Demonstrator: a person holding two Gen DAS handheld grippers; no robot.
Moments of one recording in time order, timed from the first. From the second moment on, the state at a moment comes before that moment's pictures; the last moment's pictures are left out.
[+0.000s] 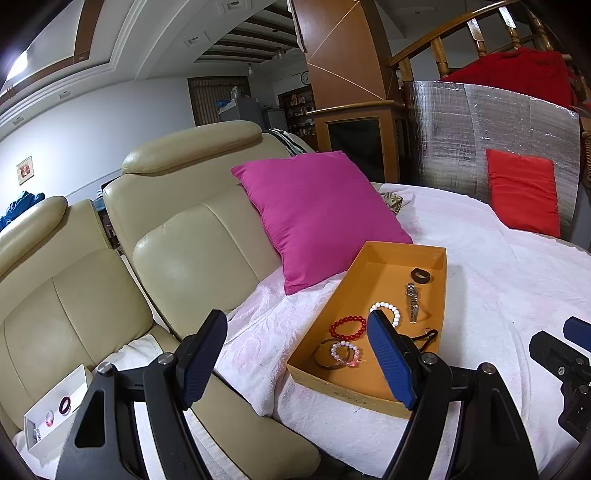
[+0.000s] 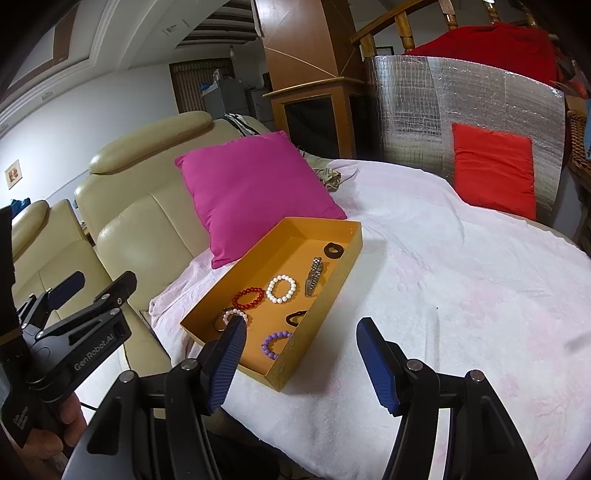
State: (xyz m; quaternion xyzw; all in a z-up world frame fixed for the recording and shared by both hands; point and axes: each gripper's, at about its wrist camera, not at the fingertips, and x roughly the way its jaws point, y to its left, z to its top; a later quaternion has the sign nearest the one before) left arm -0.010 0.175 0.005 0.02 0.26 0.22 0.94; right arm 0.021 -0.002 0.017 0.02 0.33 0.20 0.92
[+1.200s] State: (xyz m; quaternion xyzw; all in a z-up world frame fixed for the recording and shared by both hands) left arm -0.005 0.180 -0.003 0.02 0.27 0.22 0.94; right arm 0.031 0.003 0.015 0.03 0.34 0.19 0.92
